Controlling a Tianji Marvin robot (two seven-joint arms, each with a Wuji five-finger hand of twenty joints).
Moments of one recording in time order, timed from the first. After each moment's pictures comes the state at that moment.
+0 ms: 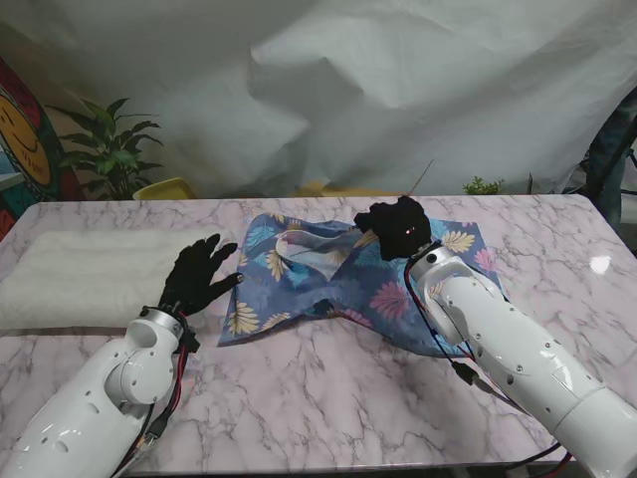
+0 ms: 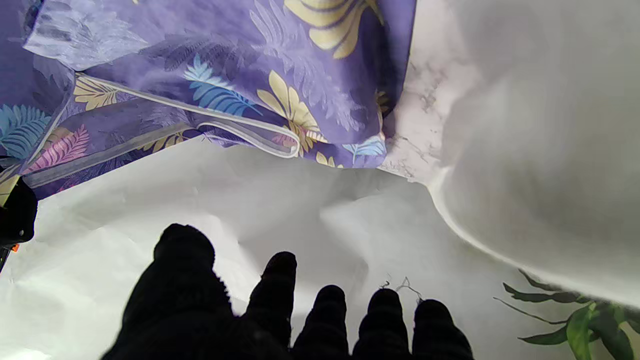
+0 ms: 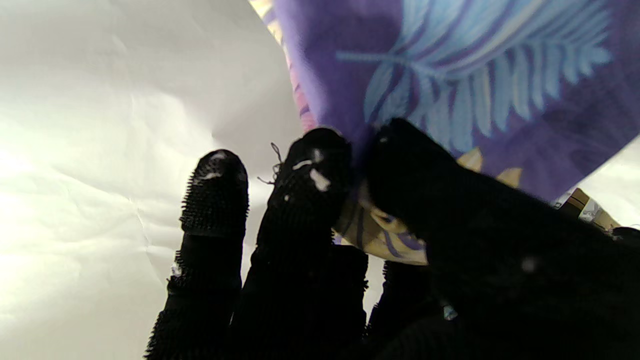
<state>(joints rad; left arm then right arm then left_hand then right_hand) 1.46 -1.12 -1.24 -1.40 0.75 -0.09 0.17 -1.03 -1.07 0.78 -1.22 -1.26 0.11 -0.43 0.84 0.08 -0.03 -0.05 0.29 0.13 0.09 0.32 0.13 0.12 0.03 0.21 0.05 0.14 0.07 0.25 -0.03 0.08 0.04 0.30 0.64 -0.83 1.22 -0.31 0.65 -0.45 1.39 0.75 0.94 -0.14 1.01 0.55 1.28 -0.16 0.87 0.71 0.80 0.06 1.19 0.44</state>
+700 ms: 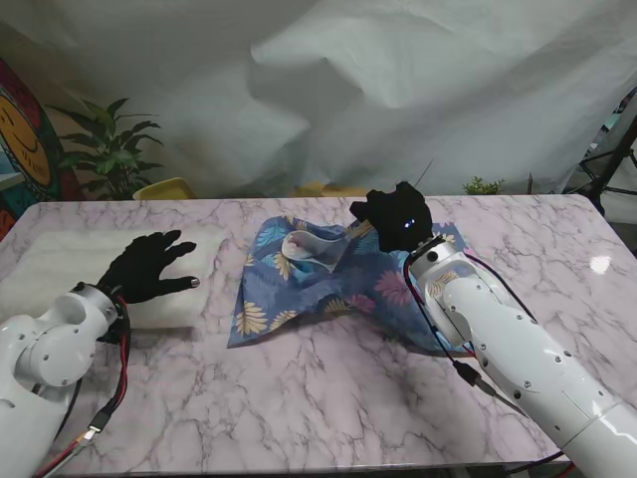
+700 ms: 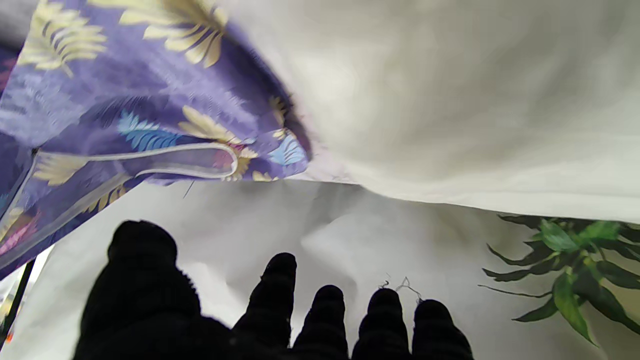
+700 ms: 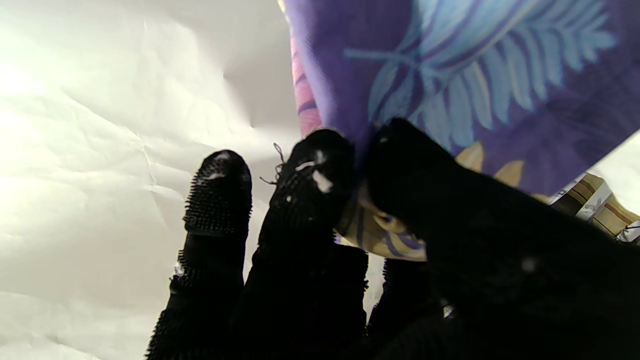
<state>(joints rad) 1.55 -1.05 -1.56 -1.61 0.89 -0.23 -0.29 -1.11 -1.05 0.88 -1.39 -1.40 0.13 -0.40 0.66 -0.01 -0.04 -0.05 0.28 0.13 0.09 0.31 0.13 0.10 0.04 0.20 0.05 0.14 0.07 0.25 -0.03 0.08 0.04 0.29 0.64 -0.83 1.22 -0.31 0.64 -0.45 1.39 0.69 0.94 -0.14 1.01 0.55 1.28 -0.17 0.87 0.72 0.80 0.03 1.19 0.44</state>
